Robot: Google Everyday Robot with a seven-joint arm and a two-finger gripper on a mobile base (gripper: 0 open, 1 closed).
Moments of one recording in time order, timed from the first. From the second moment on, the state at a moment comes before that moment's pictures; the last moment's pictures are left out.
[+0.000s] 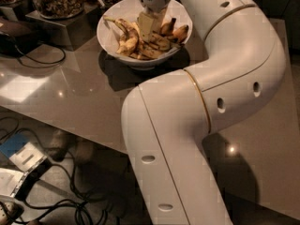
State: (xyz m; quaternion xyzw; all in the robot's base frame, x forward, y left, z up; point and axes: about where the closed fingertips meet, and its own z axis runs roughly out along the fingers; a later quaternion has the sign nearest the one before) arm 0.725 -0.025 0.932 -0.48 0.87 0.00 0.11
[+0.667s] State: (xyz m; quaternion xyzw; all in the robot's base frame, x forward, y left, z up) arm 0.725 -0.025 0.932 -0.48 0.87 0.00 0.11
